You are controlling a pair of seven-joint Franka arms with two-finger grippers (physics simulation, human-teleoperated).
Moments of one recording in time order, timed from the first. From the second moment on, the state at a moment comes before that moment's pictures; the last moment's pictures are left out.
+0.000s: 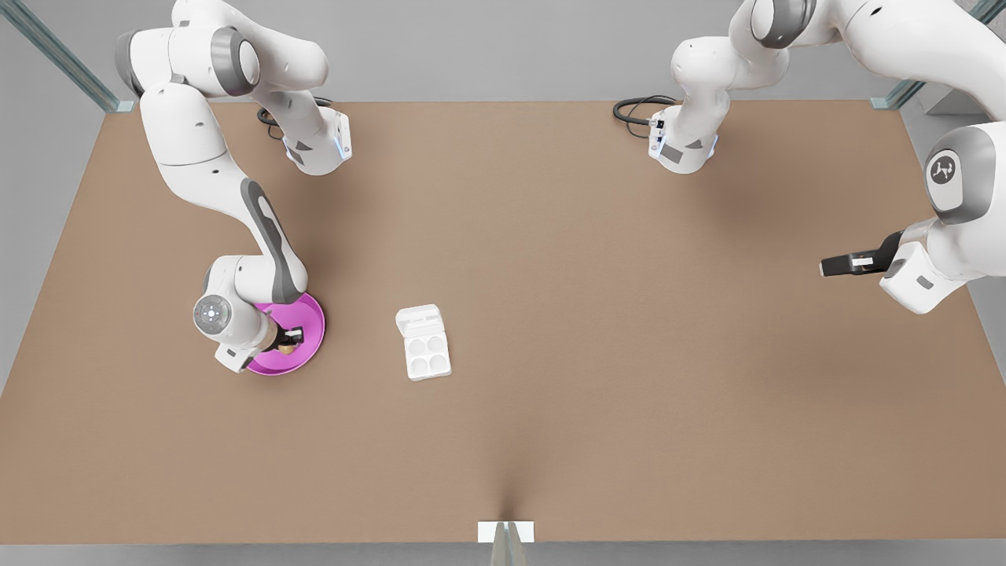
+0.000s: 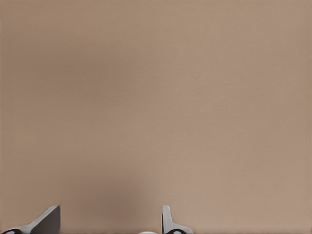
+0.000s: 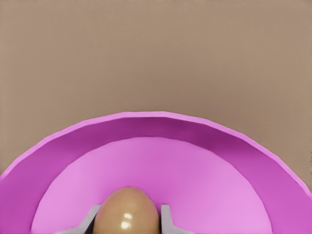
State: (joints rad) left arm -0.02 0.30 0.15 -1.23 -0.02 1.24 0.02; right arm 0.01 0.54 0.00 -2.03 0.00 2.47 -0.20
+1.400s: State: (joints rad) left arm -0.34 0.34 -0.12 -1.17 -0.13 1.16 -0.75; right arm 0.34 0.43 -0.33 -1.60 0.24 2.05 -0.17
